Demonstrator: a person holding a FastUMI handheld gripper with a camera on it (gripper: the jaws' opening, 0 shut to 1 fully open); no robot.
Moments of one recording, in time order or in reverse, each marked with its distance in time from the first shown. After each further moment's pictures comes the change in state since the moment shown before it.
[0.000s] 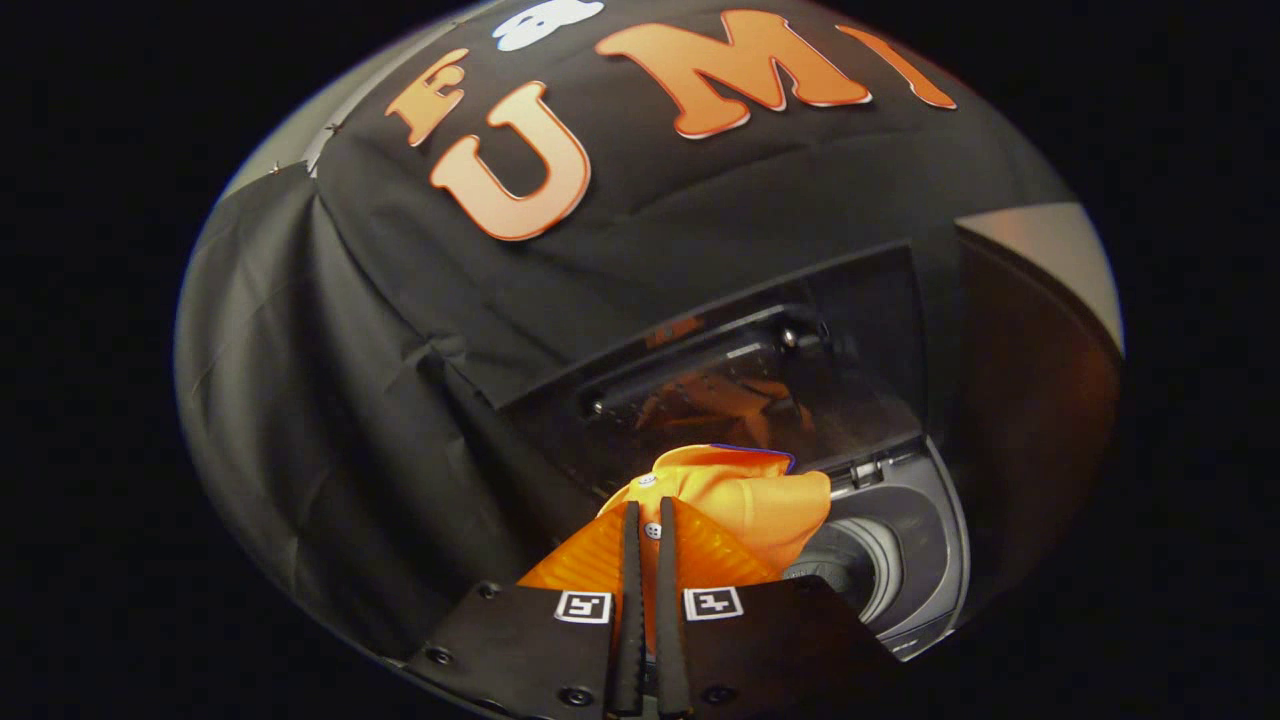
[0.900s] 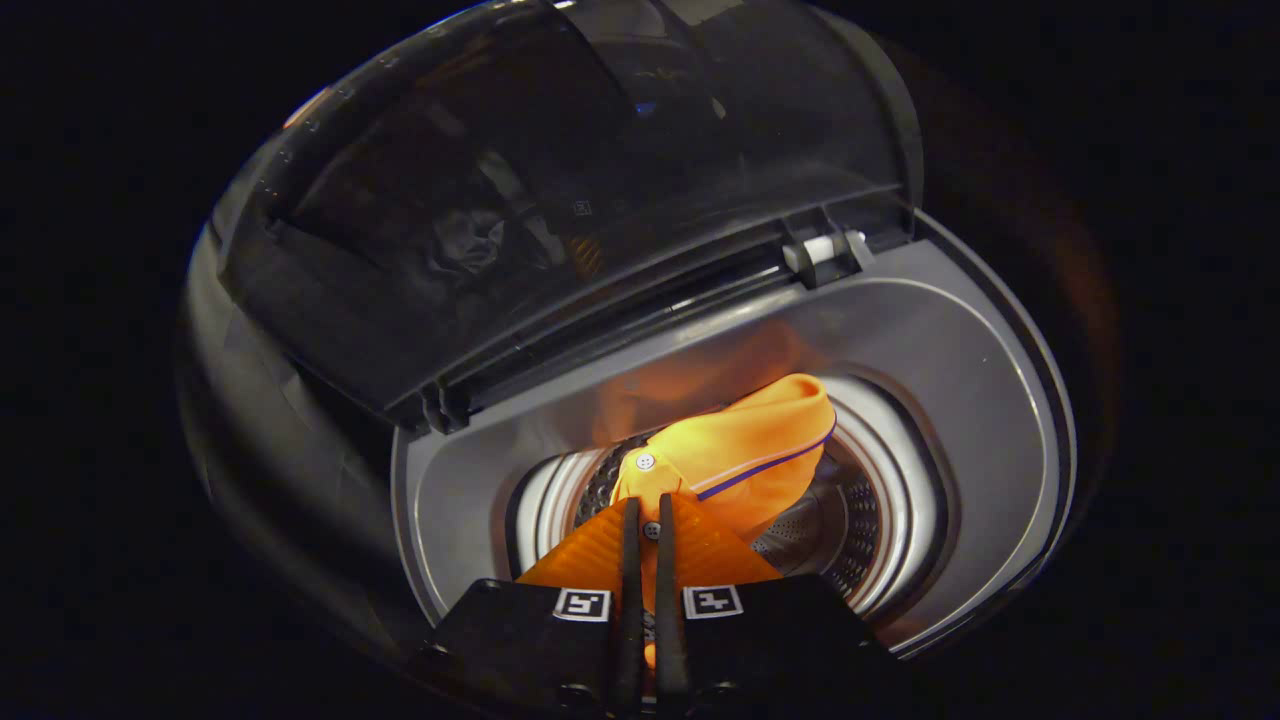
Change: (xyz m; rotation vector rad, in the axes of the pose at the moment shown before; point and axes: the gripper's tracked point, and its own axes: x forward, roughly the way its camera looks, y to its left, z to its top) arm 0.102 -0.115 -0.142 0.134 0.296 -0.283
